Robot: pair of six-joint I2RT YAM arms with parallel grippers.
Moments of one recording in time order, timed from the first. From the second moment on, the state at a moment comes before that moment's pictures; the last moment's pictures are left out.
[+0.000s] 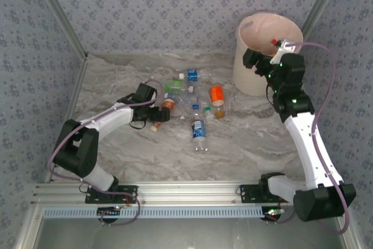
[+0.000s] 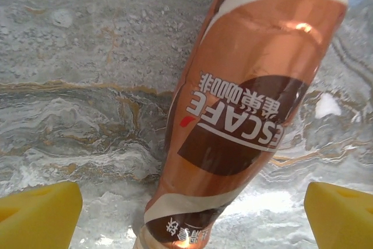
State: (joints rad) left arm -0.47 1.57 0.96 -0.48 0.05 -0.38; right arm 0.14 1.10 1.16 -0.24 -0.01 0.37
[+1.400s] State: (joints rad) left arm -0.53 1.74 0.98 -0.40 -0.03 -0.18; right arm 0.37 0.95 0.81 -0.22 0.10 0.50
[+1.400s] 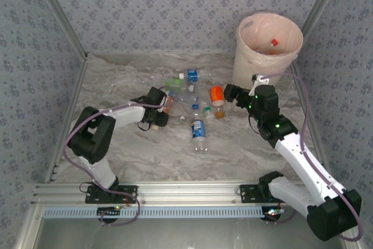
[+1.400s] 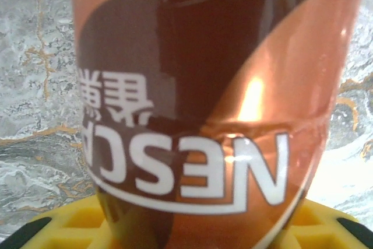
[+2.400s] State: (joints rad) left arm -0.56 1.15 0.80 -0.20 0.46 -0.31; right arm 0.54 1.08 0.73 0.09 -0.36 0.62
